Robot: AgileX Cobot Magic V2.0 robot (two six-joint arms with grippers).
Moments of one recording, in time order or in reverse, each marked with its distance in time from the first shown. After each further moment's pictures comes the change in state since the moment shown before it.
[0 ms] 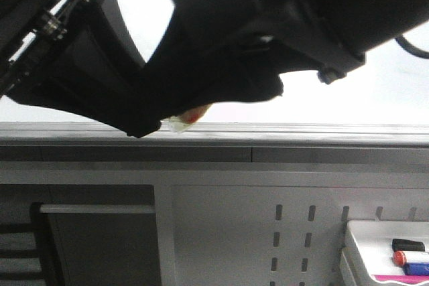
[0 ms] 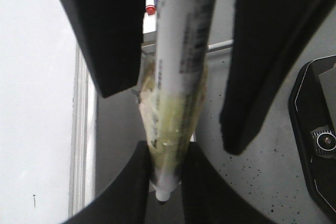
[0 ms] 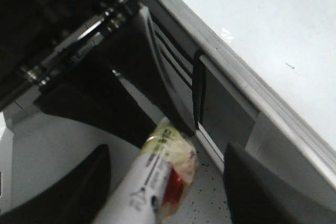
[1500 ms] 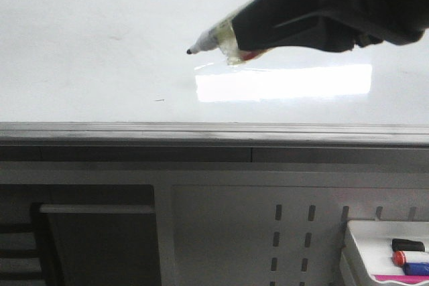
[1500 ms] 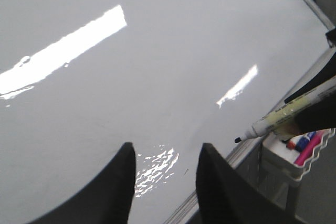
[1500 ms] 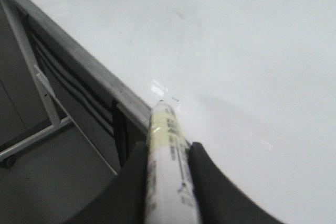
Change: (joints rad) left arm 0.388 -0.526 0.135 -0.368 -0.104 -0.301; right arm -0.007 -0.115 0.147 0.010 -0.369 -0.010
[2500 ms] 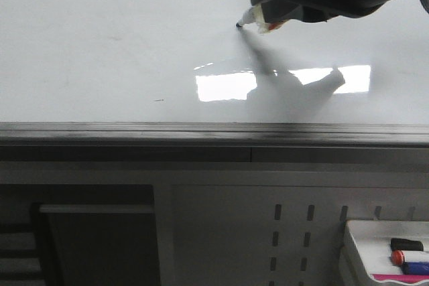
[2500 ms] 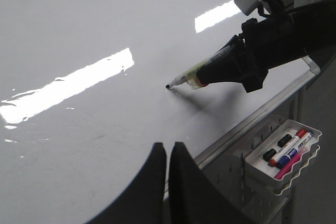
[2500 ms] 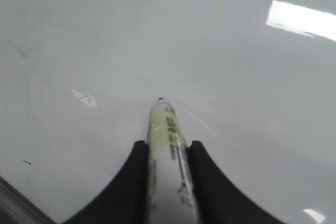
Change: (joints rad) left arm 0.016 -0.374 0.240 -0.078 0.001 -0.005; right arm -0.230 0.231 -0.163 -0.026 -0.085 0.000
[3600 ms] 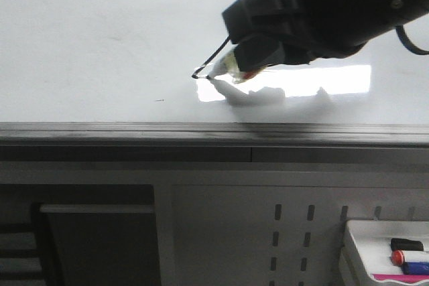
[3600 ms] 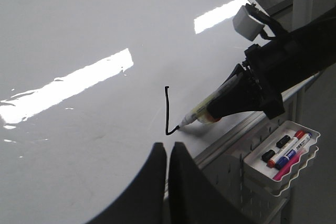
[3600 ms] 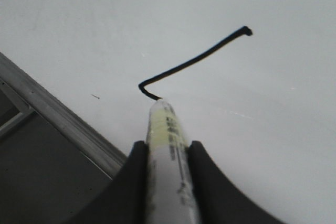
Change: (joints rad) left arm 0.000 0.000 0.000 -0.006 0.000 0.000; right arm 0.001 -0.007 0.009 0.050 0.213 0.000
